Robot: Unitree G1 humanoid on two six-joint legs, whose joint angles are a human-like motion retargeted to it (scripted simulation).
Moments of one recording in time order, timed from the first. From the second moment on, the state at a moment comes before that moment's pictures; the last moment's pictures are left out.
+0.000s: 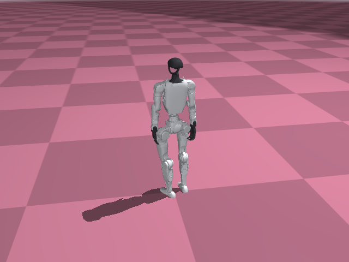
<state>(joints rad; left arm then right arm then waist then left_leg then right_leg) 0.03 0.07 0.24 1.55 0.32 0.03 -0.13 0.04 -0.12 -0.07 1.56 -0.26 0.10 0.17 -0.23 0.05 -0.16 -0.04 -0.05 0.13 -0.02 -0.05 0.03 -0.08 -0.04 -0.30 0.06 0.03 -0.04</state>
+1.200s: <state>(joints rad) 0.12 0.04 0.46 1.57 0.19 -0.03 0.02 0.00 -0.12 -0.03 1.51 -0.23 0.05 0.19 -0.04 -0.01 -0.15 -0.06 0.03 0.80 -0.02 -0.01 -0.02 0.04 -0.10 -1.20 0.02 -0.04 0.03</state>
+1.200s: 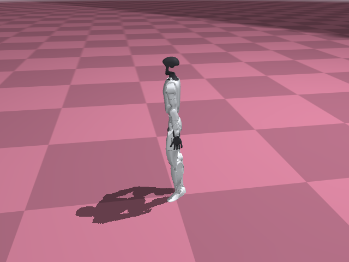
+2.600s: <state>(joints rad) 0.05 0.10 0.27 1.61 0.33 0.04 -0.11 0.01 -0.09 -0.03 1.47 -0.24 0.03 0.20 -0.20 -0.04 -0.10 0.01 -0.07 0.07 0.00 -0.06 0.02 -0.04 -0.11 -0.42 0.04 -0.04 0.16</state>
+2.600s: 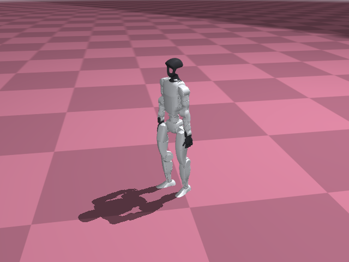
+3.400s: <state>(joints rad) 0.02 0.12 0.28 1.56 0.29 0.02 -0.12 0.04 -0.10 -0.04 1.54 -0.28 0.04 0.19 -0.24 -0.04 -0.12 -0.08 -0.01 0.06 0.14 -0.10 -0.04 -0.07 -0.08 -0.41 0.03 -0.02 0.11</state>
